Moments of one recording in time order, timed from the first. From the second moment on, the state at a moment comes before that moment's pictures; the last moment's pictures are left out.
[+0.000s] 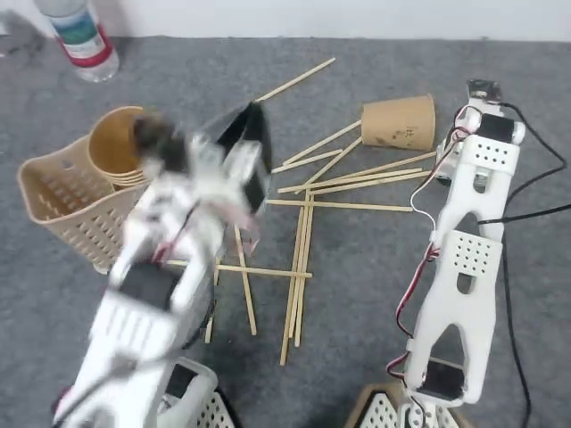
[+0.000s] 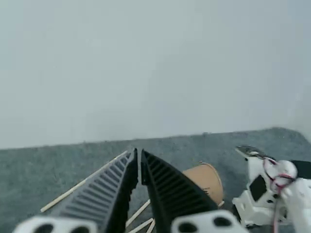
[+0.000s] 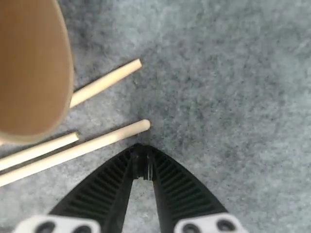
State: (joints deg) left arm 17.0 -47.2 40.0 31.3 15.9; right arm 12.0 81.8 -94.2 100.7 5.5
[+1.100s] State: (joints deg) left arm 3.0 43.1 -27.9 30.1 7.9; right arm 11.9 81.8 -94.2 100.7 5.4
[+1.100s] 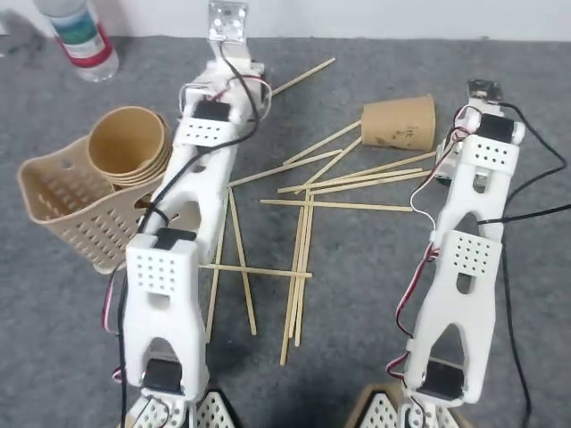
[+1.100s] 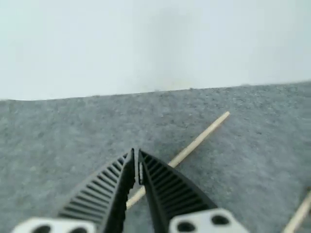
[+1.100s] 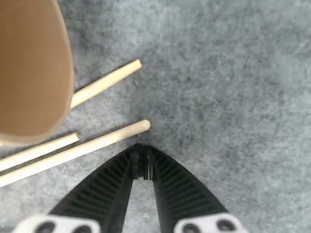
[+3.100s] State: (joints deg) left arm -2.0 85.8 -77.8 53.1 -22.8; right arm 11.9 81.8 -94.2 100.7 5.4
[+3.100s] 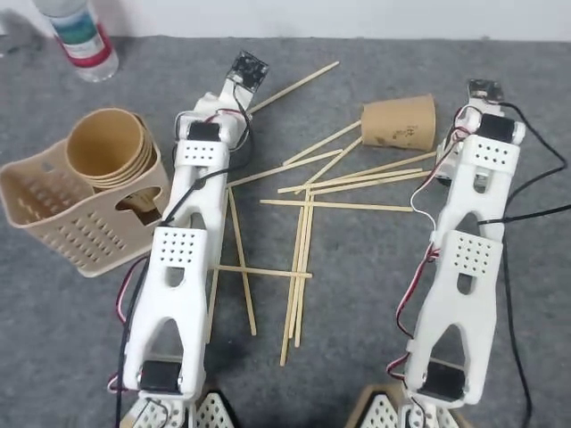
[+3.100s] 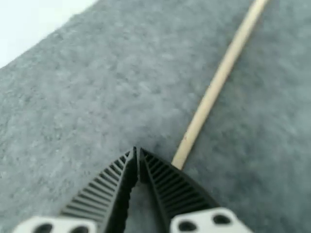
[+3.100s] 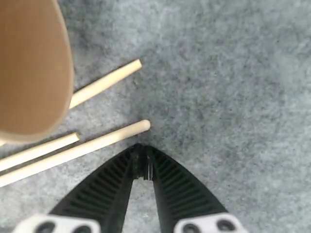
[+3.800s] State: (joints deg) left arm 1.2 70.3 -77.8 64.3 -28.7; right arm 11.9 81.8 -94.2 100.7 5.4
